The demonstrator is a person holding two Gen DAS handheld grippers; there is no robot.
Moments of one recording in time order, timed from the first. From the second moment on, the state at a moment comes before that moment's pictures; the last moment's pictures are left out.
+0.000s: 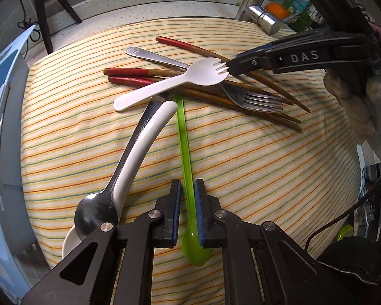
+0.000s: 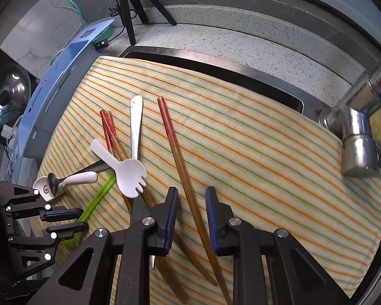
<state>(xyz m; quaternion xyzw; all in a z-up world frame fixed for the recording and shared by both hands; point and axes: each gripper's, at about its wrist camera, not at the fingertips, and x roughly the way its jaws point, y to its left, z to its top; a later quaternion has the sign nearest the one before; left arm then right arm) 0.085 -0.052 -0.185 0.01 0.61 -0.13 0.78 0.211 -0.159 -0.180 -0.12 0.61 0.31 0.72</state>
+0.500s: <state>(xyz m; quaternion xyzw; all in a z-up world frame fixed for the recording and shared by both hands) 0.078 -0.048 -0.186 -0.02 0.59 -0.13 0.79 0.204 -0.171 -0.179 -0.10 0.61 0.30 0.73</state>
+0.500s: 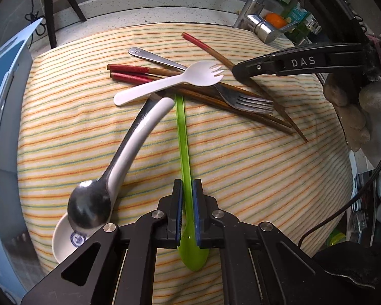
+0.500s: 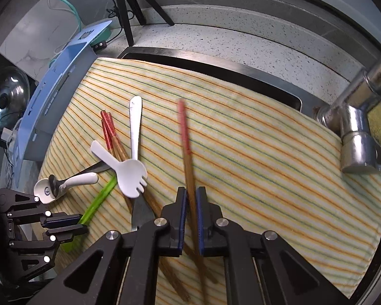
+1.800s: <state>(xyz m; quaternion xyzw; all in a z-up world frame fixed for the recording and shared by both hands) 0.038 0.104 -0.099 -0.14 0.47 -0.04 0.87 0.151 -0.064 -0.059 0.01 0.52 0.39 0.76</state>
